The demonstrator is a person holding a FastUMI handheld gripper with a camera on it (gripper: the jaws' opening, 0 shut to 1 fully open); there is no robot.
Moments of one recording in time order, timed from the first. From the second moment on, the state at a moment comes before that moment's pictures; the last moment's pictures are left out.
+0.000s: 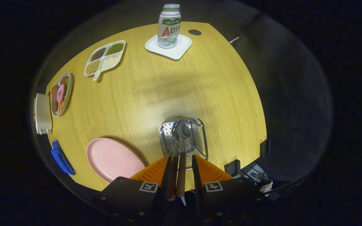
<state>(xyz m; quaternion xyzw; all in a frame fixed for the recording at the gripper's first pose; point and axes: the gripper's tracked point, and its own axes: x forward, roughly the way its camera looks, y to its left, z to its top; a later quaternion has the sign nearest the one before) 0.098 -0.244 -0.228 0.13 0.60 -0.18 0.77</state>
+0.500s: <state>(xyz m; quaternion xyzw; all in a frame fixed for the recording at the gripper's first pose) 0.120 -0.265 -0.145 0.15 0.40 -0.23 0.87</state>
